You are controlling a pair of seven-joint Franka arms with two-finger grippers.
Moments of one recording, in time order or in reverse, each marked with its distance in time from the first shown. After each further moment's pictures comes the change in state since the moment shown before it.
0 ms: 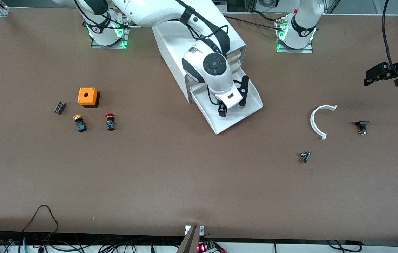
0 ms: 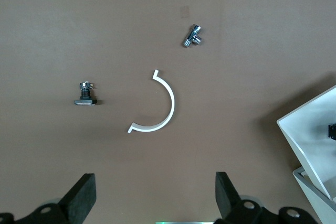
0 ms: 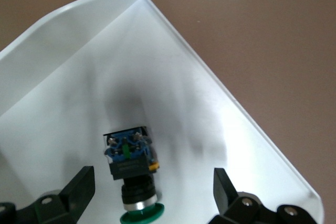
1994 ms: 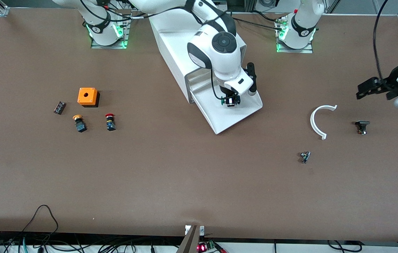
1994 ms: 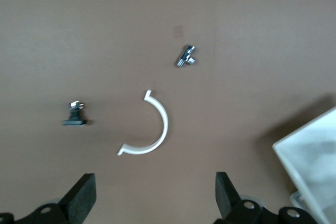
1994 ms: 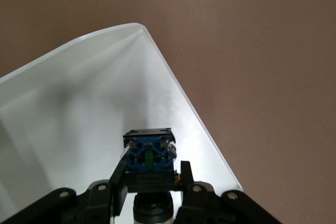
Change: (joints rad) left arm -0.009 0.083 -0.037 -0.013 -0.023 0.140 -0.084; right arm 0.097 -0.090 -0.150 0.053 -0.004 -0.051 -0.123
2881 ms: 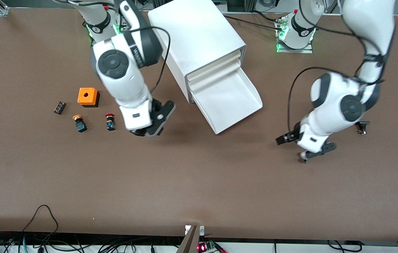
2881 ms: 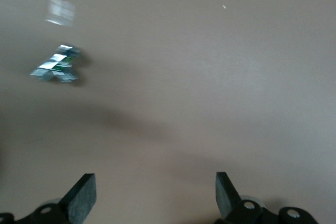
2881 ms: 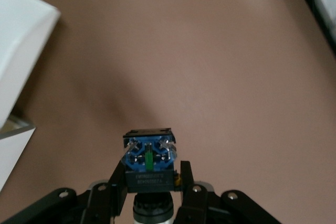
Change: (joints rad) left arm -0.165 0.426 -0.111 -0.116 -0.106 0.601 -0.536; right arm -0.239 -0.327 -0.200 -0.399 0.001 -0.042 0.226
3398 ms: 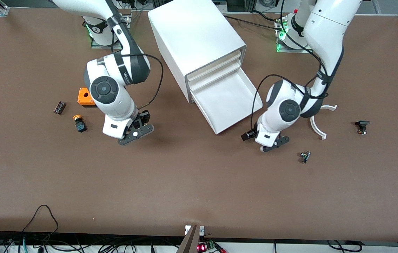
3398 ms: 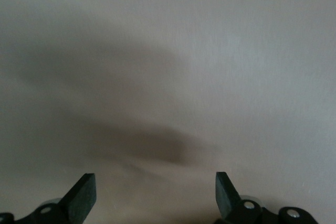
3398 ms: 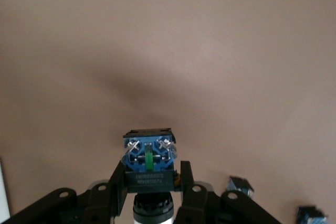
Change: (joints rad) left arm -0.173 0.104 -0.009 -0.085 -0.001 0.144 -0.235; right arm -0.059 -0.013 0.000 -0.216 -0.015 0.061 0.437
